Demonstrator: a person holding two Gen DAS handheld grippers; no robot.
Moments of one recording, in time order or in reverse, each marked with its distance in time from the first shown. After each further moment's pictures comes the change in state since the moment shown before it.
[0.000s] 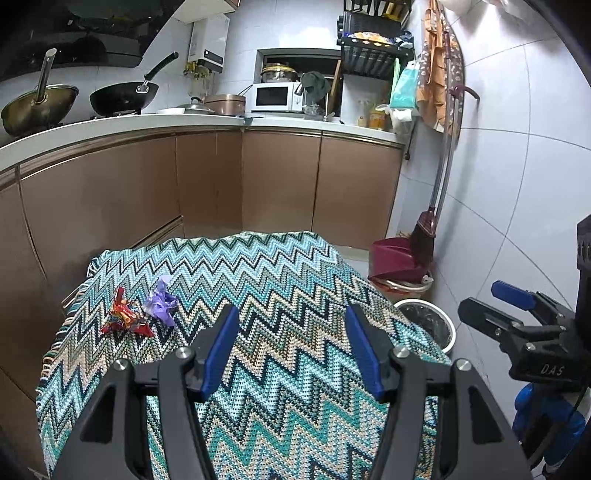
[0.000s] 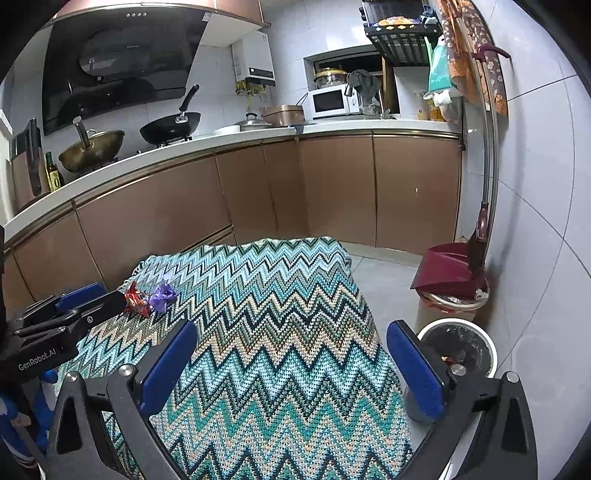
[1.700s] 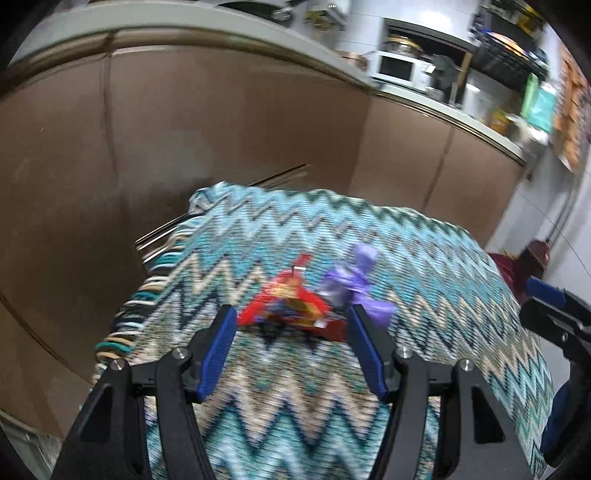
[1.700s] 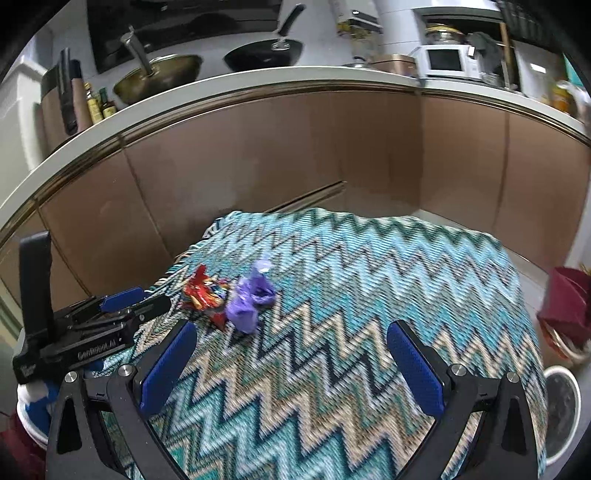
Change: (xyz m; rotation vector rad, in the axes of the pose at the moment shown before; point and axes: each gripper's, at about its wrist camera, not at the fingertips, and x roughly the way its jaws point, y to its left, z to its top) left arm 0.087 0.241 -0.025 -0.283 0.150 0.262; right arm 0.193 0.124 0.041 -0.176 0.209 0.349
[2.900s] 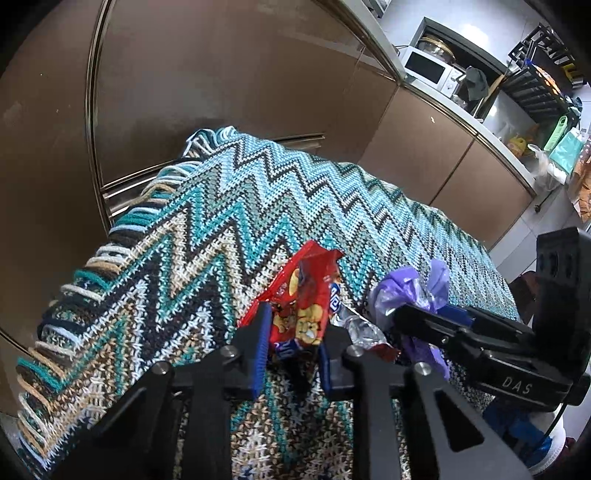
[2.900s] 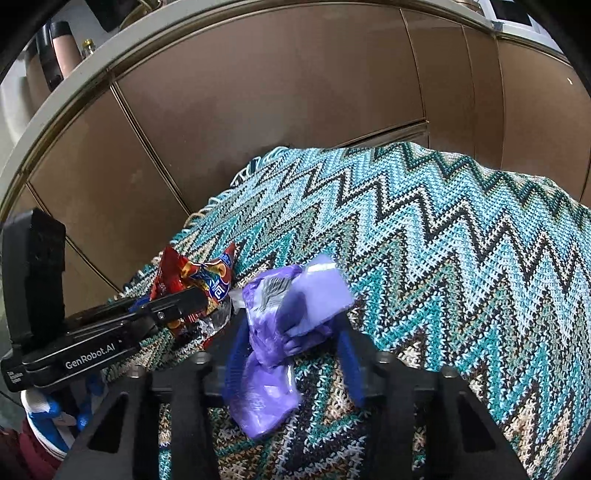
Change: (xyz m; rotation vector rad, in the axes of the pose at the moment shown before) left arm 0.092 0.041 -0.005 -0.153 0.097 -0.109; right arm 0.179 0.021 0.010 -0.020 0.204 0.240
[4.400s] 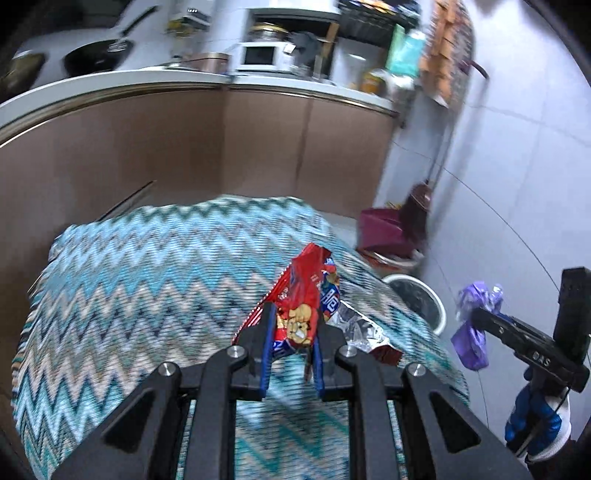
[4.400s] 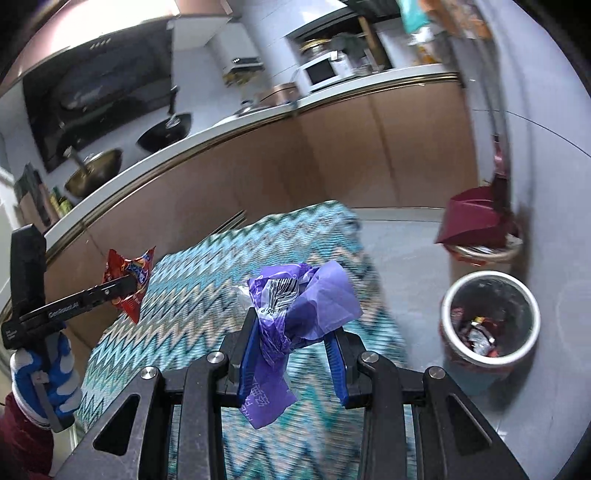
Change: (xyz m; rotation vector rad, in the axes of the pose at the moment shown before) left arm -0.130 -0.283 -0.087 0.482 -0.011 -0.224; right arm -0.364 -0.051 -0.226 0.376 -0.432 -0.377
